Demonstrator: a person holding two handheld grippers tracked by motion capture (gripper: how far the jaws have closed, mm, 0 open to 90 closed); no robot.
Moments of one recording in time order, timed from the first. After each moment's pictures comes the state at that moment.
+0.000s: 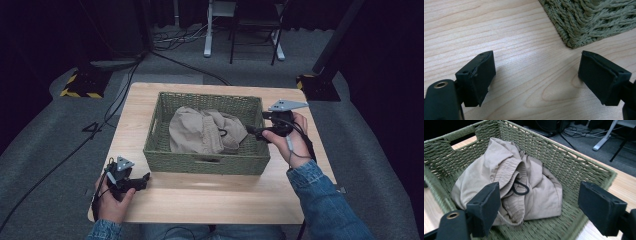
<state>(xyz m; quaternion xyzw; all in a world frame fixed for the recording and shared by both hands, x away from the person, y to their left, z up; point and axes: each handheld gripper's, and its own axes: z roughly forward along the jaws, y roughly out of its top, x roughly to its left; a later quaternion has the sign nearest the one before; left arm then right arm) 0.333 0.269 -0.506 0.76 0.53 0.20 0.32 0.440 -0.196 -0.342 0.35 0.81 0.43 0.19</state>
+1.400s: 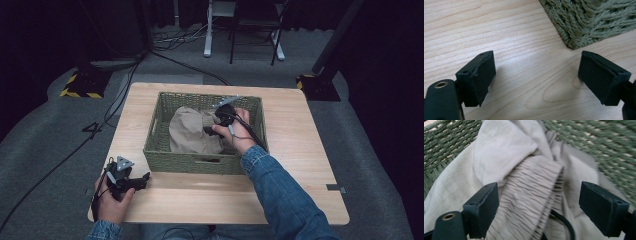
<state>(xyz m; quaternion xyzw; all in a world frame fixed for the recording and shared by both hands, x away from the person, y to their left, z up) 0.333 0.270 -0.506 0.76 0.53 0.20 0.32 0.517 -0.068 -0.420 0.35 0.86 0.34 0.12</state>
